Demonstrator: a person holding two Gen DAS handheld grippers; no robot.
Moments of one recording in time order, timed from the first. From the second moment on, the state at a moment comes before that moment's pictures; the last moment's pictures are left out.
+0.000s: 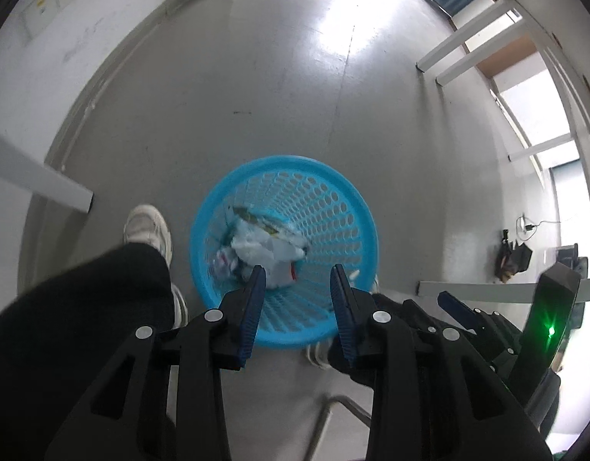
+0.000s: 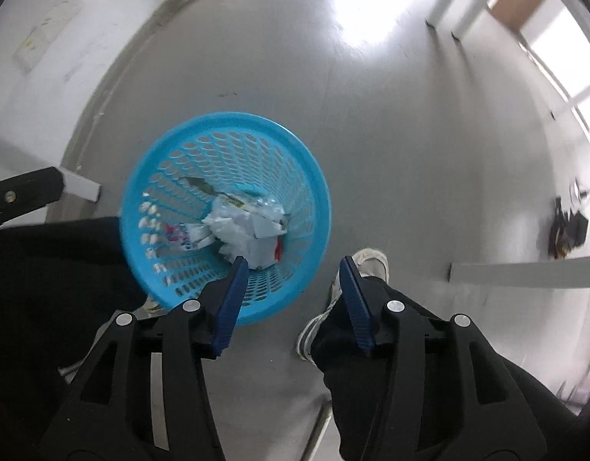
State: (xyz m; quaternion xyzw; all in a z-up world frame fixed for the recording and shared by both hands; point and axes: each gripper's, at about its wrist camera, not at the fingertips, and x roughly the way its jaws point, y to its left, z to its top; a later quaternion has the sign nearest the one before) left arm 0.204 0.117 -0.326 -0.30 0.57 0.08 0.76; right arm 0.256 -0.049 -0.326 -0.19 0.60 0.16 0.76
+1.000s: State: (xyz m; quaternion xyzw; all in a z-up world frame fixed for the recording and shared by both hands) left arm 0.074 0.050 -0.149 -0.11 0.44 0.05 0.89; right arm 0.121 -0.138 -0.116 -0.11 0.41 0.26 0.87
